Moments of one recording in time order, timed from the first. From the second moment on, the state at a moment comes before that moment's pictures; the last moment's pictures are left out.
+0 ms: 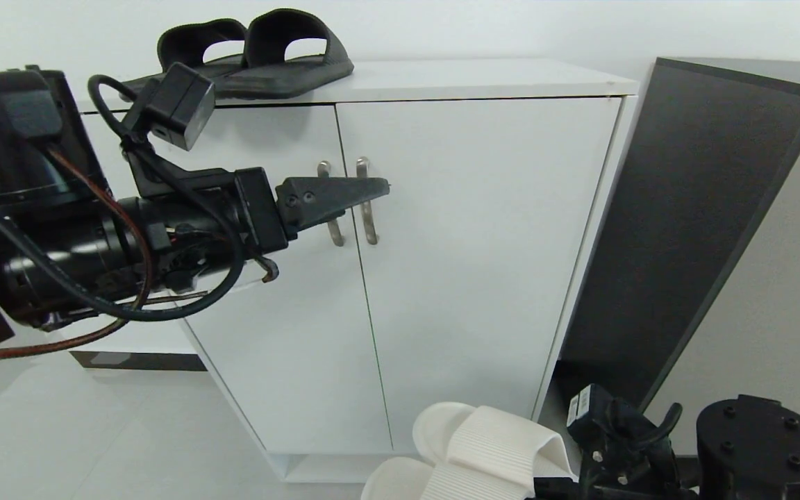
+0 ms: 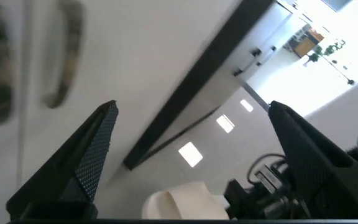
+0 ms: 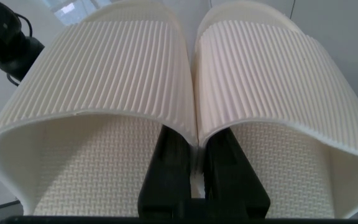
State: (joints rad) left arm -0.43 1.43 -0.94 -0.50 -0.47 -0.41; right arm 0.94 1.66 -0.29 -1.05 0.23 0.15
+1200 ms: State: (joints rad) left arm -0.41 1.64 -1.12 -0.50 -0.41 -0.36; right arm 0.92 1.65 -0.28 -1.06 0.23 0.14
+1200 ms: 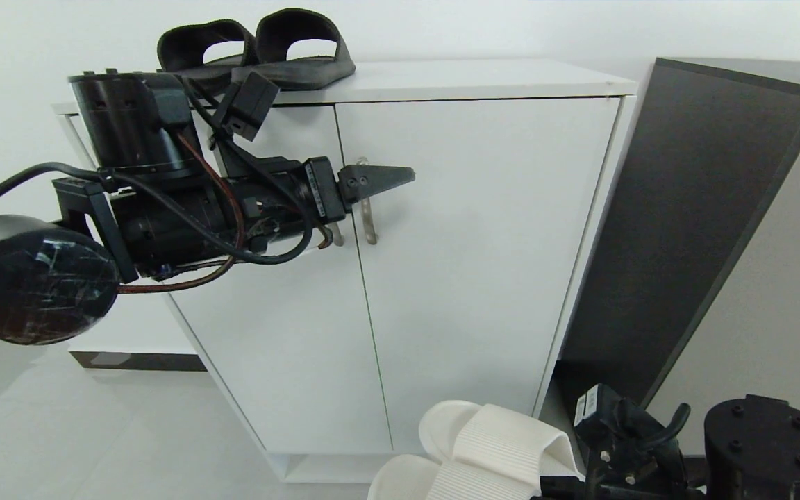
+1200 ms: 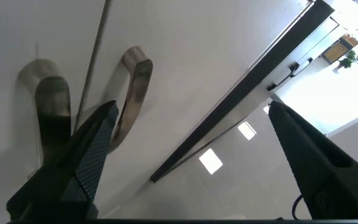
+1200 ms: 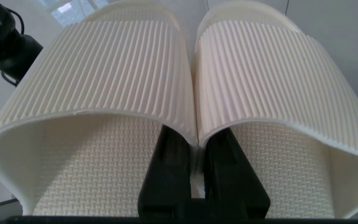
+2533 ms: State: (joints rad) left arm -0.55 1.23 -0.67 -0.50 -0.32 -0.38; right arm 0.93 1.51 -0.22 -1.06 0.45 0.14
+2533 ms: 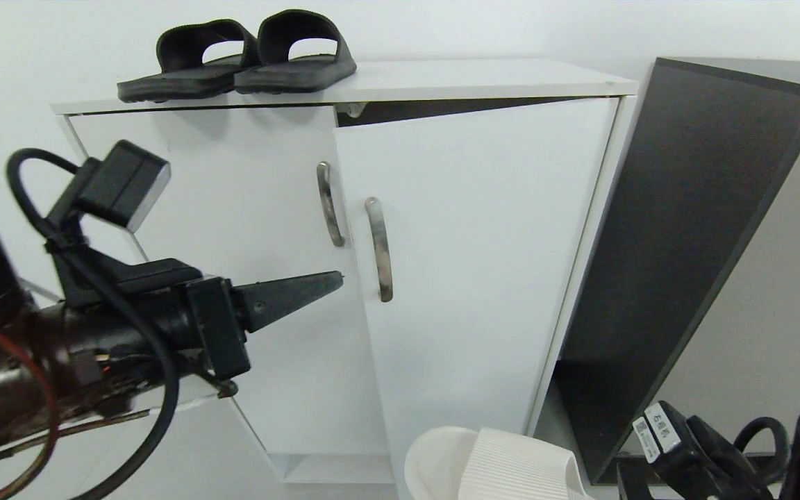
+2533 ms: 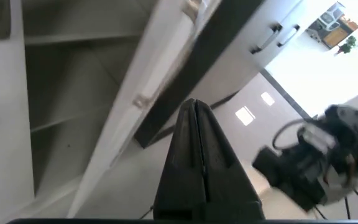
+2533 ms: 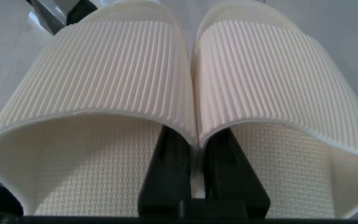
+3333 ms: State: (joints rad) left arm -0.37 1.51 -0.85 -0.73 -0.29 -0.38; right arm 0.93 1.50 -0.21 -1.06 0.46 0.11
